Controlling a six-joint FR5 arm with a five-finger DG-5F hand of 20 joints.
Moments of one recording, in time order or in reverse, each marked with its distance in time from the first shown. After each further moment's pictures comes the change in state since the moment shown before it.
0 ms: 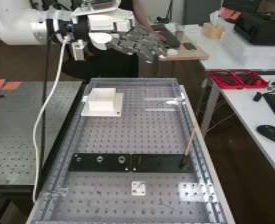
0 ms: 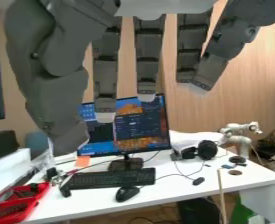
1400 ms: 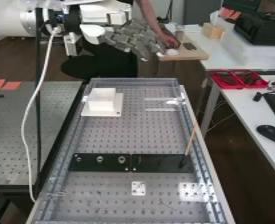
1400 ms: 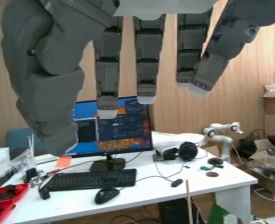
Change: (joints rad) arm -0.042 0.019 0.053 -0.094 0.013 -0.021
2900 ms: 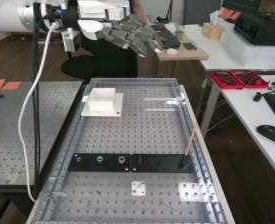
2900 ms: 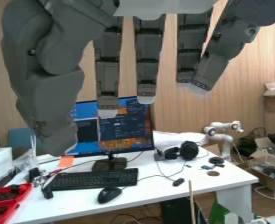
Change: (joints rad) arm 0.015 0.017 0.010 -0.036 0.013 0.006
